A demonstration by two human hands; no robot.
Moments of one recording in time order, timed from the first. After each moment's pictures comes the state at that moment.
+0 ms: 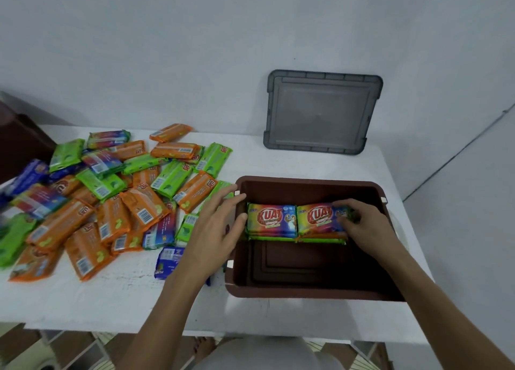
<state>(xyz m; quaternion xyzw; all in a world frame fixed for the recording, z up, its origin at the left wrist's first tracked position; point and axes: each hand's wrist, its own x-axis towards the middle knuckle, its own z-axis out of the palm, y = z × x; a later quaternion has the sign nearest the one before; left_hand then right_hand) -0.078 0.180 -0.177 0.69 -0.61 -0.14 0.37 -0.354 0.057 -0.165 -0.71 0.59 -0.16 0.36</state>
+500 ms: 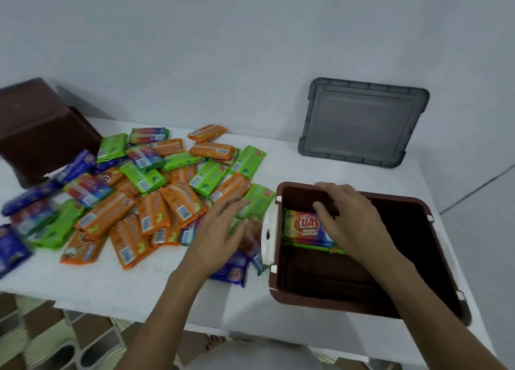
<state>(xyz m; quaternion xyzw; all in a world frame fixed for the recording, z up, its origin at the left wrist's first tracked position) -0.014 0.206 -0.193 0.71 -0.61 -0.13 0.33 -0.248 0.091 -0.120 -0.87 0.44 -0.17 0.12</state>
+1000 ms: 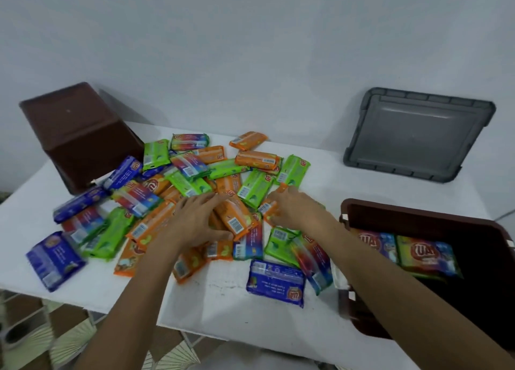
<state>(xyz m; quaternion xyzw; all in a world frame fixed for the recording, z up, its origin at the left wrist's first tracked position) 0.172 0.214 -0.204 0.79 -0.59 -0.18 0.00 -0.036 0.072 -0.174 -0.91 0.37 0.14 0.15</state>
